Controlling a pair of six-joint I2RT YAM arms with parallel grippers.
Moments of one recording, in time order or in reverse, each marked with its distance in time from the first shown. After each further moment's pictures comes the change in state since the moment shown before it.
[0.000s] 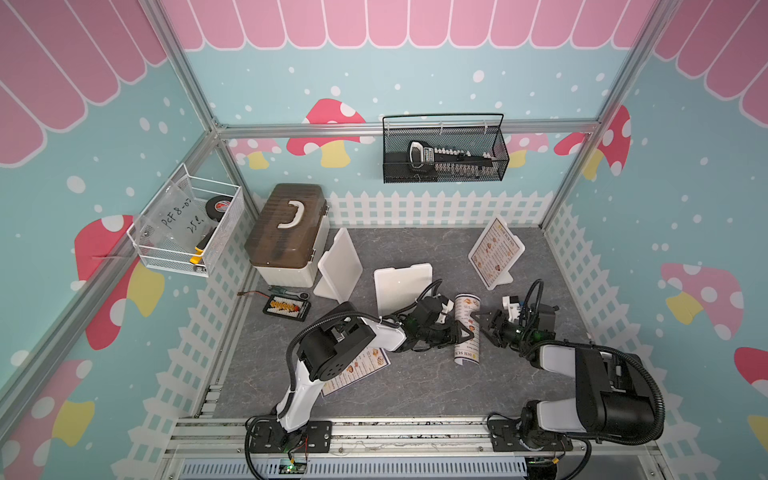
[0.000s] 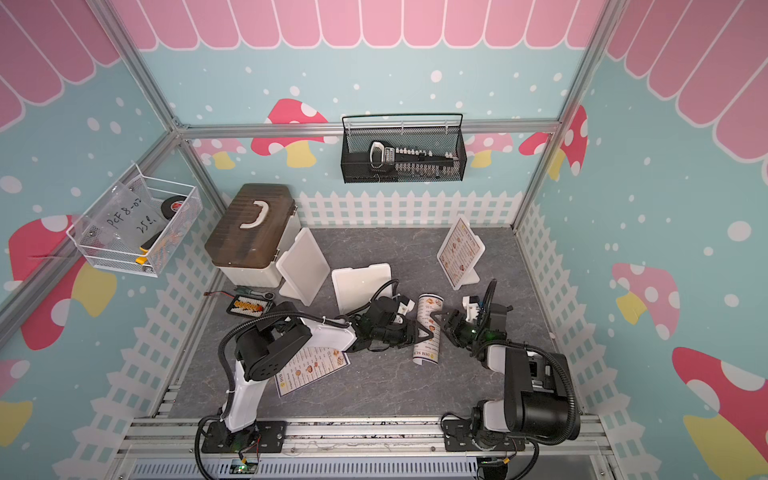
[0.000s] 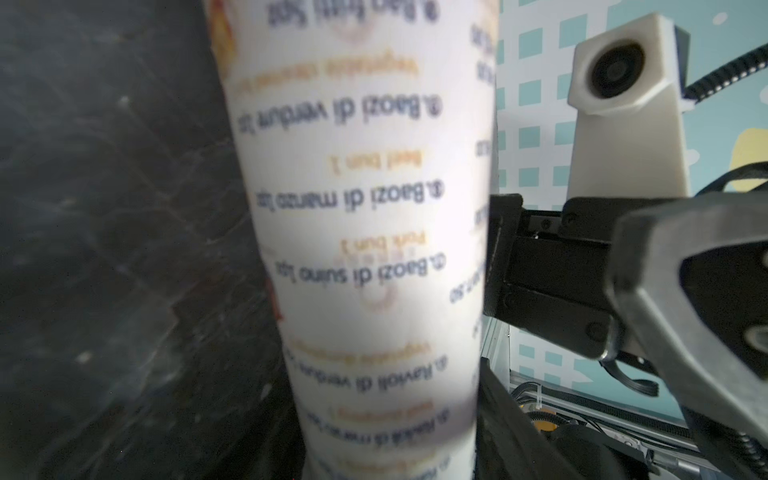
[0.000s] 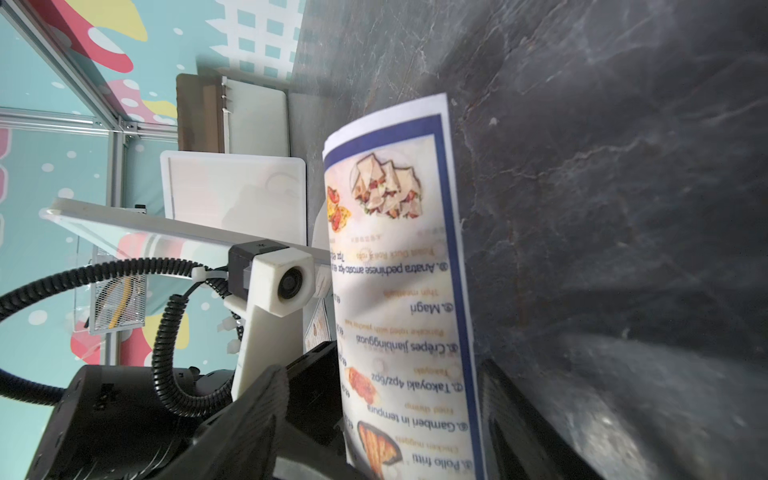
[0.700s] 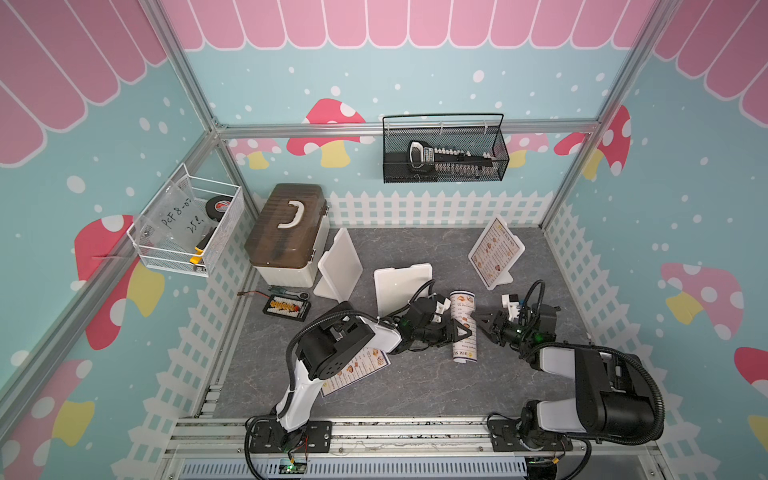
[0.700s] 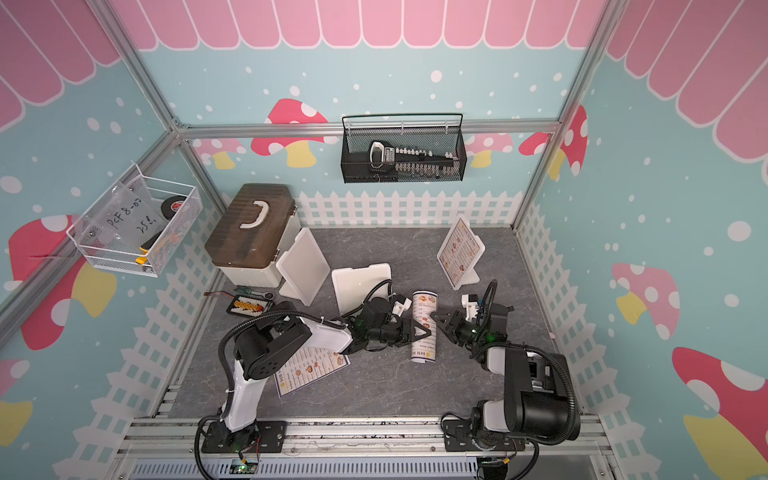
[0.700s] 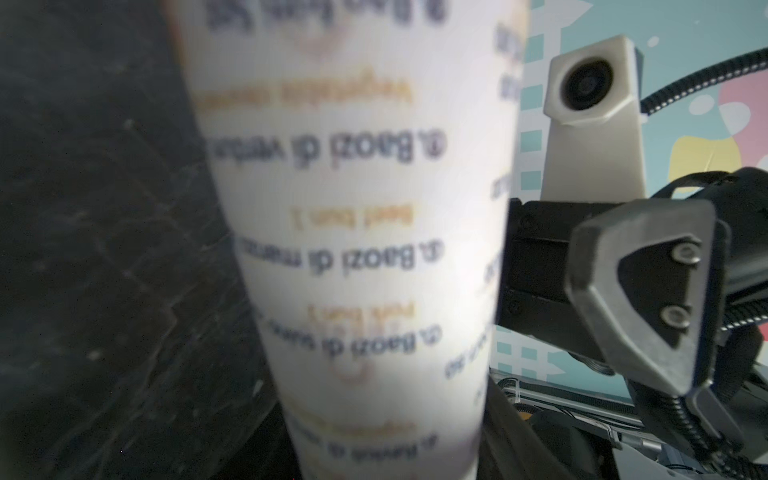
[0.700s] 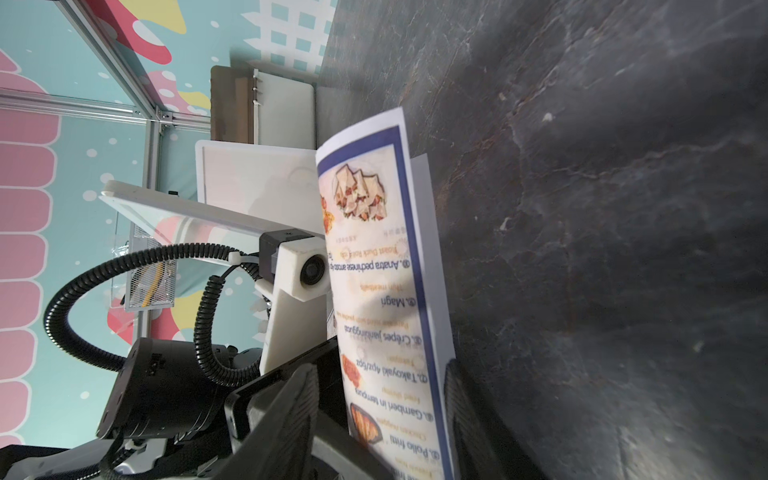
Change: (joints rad) left arm 0.021 -0.008 -0.065 0.156 0.044 -0.037; right arm 0.000 -0.006 -0.015 0.082 -0.060 0.041
